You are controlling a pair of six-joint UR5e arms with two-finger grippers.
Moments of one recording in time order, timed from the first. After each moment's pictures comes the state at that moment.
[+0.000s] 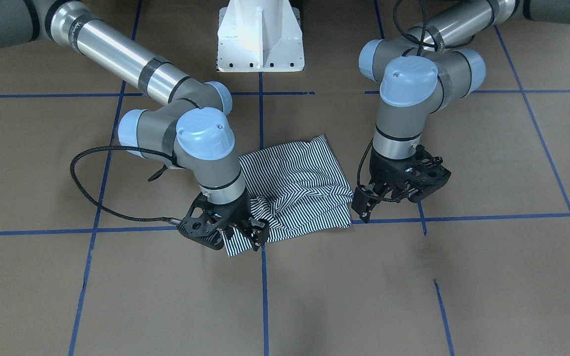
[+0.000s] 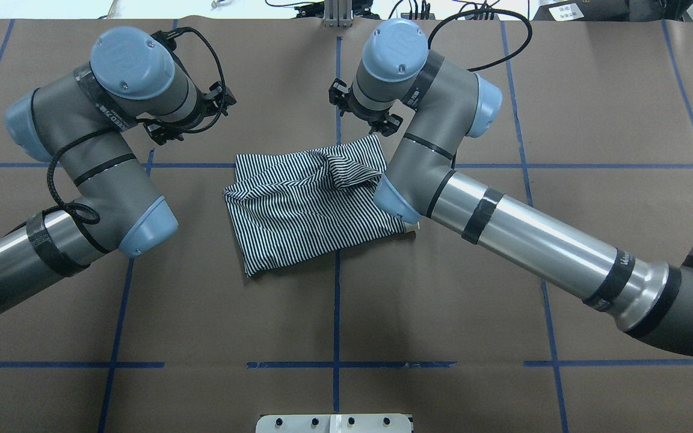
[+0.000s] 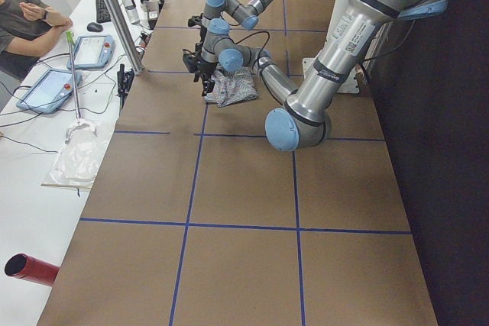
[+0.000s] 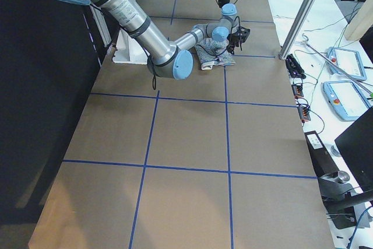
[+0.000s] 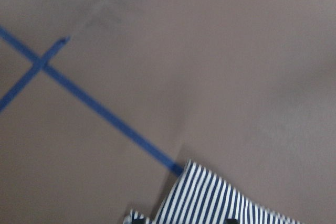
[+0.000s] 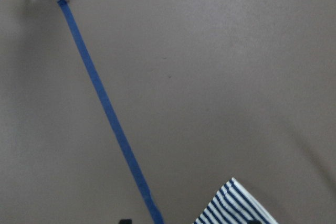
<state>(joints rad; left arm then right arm) -0.78 -2.19 -1.60 -1.71 -1.77 -1.55 0.73 -0.63 1.10 -1.15 1.86 1.61</state>
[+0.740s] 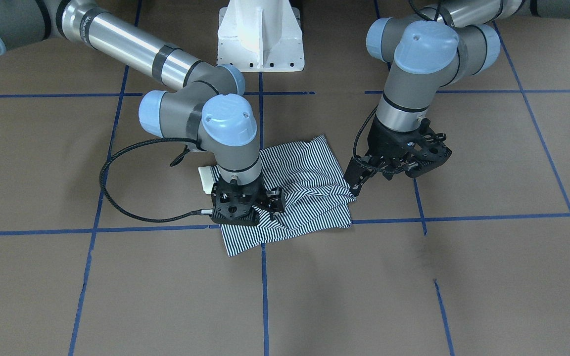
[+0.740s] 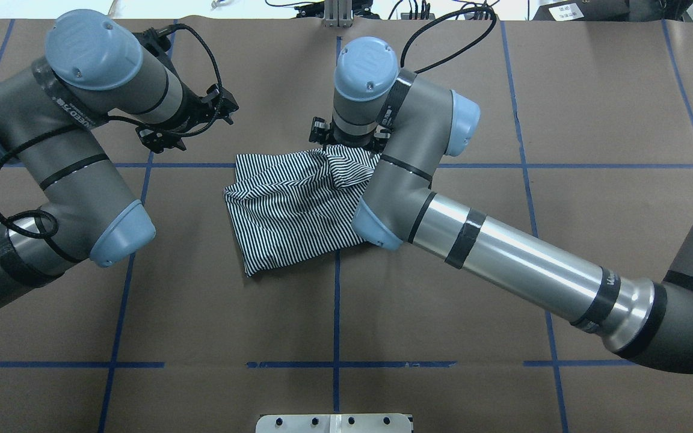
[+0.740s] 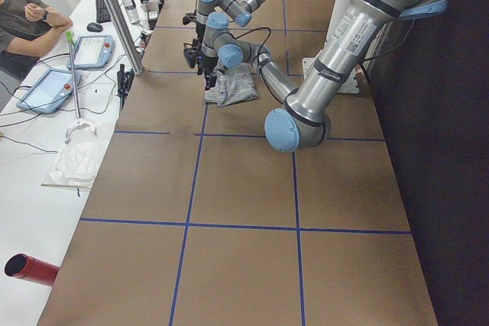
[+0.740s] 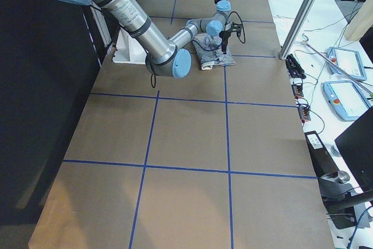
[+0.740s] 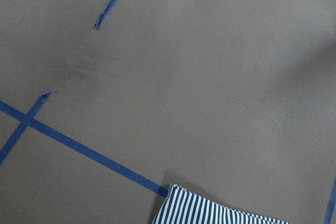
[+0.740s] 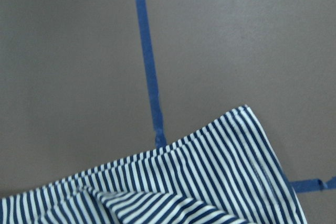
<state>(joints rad) -0.79 -2.13 -1.75 -1.70 -1.88 -1.54 0.62 -0.61 1.19 -1.37 1.83 1.24</state>
